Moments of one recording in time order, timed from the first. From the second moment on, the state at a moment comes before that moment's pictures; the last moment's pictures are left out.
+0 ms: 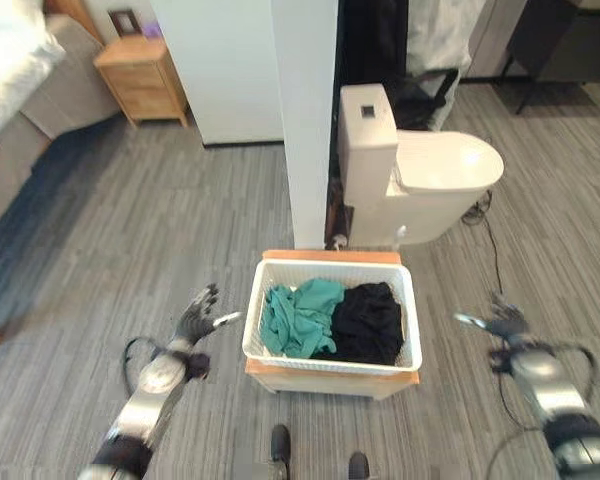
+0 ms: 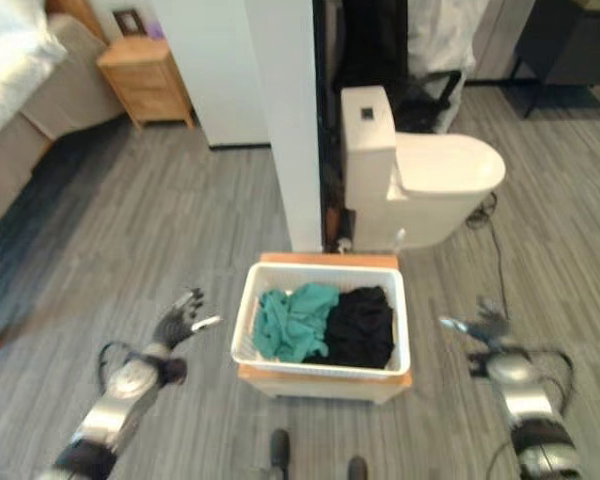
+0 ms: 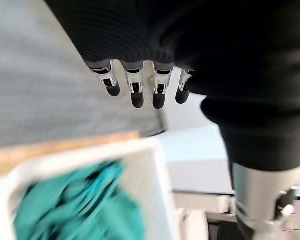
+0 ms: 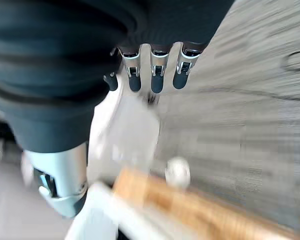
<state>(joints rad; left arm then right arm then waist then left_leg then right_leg) -0.25 0.42 -0.26 0.52 -0.41 -0.04 0.03 -0.39 -0.63 0.21 0.70 0.22 0.07 -0.05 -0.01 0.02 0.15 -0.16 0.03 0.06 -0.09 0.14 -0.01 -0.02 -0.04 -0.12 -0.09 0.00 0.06</state>
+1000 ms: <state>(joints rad) -0.68 0.56 -0.44 0.64 -0.45 -0.01 0.13 -0.55 -0.62 0.29 0.73 0.26 0.09 -0.04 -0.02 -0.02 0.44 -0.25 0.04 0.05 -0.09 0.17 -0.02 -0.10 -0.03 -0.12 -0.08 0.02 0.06</state>
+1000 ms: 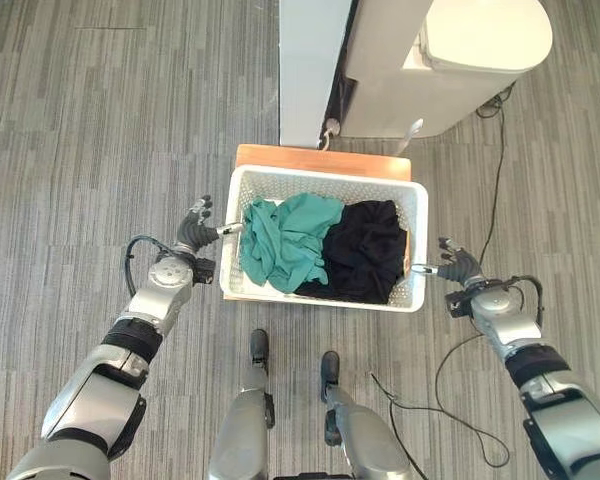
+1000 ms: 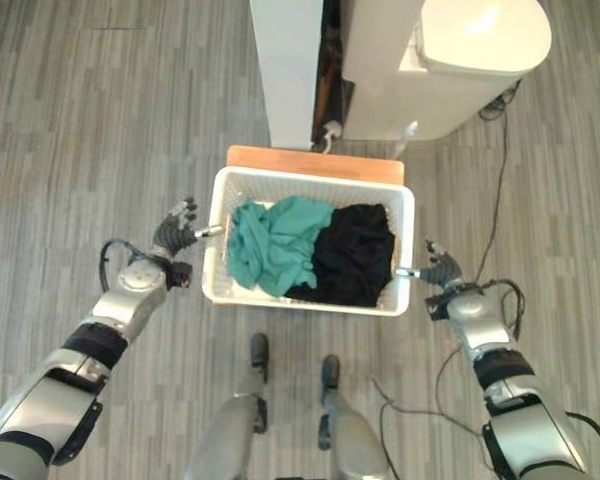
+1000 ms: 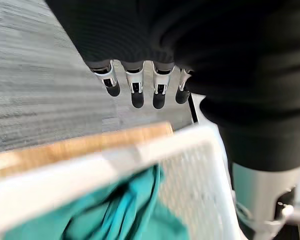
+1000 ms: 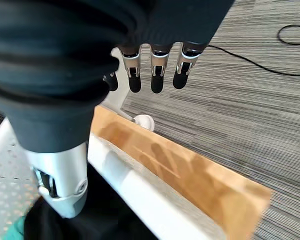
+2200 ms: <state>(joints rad) -1.21 0.46 -0.85 1.34 -0.15 0.03 -0.01 -1.03 -0.50 0.62 1.23 0.35 0.06 0.05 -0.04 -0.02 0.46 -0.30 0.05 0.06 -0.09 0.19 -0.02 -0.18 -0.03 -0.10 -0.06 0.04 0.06</state>
